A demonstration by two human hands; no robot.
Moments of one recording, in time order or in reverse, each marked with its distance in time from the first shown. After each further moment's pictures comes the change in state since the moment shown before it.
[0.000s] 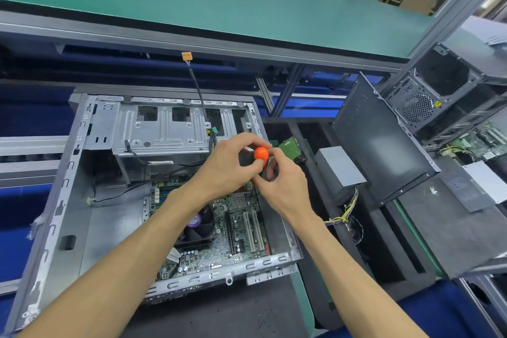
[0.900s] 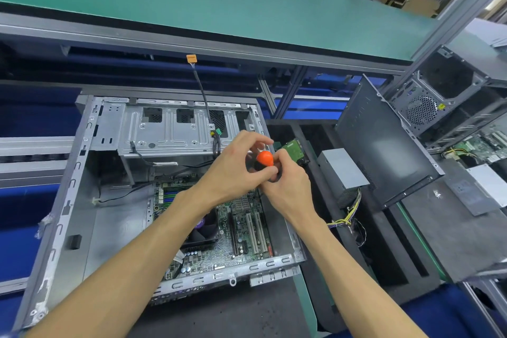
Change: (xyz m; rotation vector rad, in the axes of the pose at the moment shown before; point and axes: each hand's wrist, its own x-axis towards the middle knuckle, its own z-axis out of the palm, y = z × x) left_hand -0.003 -0.003 0.004 0.022 -0.017 0.006; right_hand 0.002 0.003 0.003 -0.015 -0.001 0.048
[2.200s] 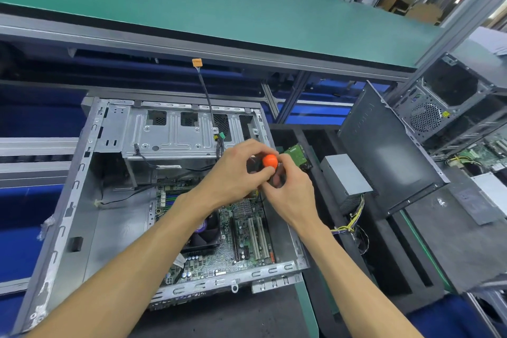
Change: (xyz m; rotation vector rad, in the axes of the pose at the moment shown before) left_hand 0.003 -0.001 -0.004 0.017 -0.010 0.013; right_hand -0.001 -0.002 -0.001 0.019 0.008 -0.040
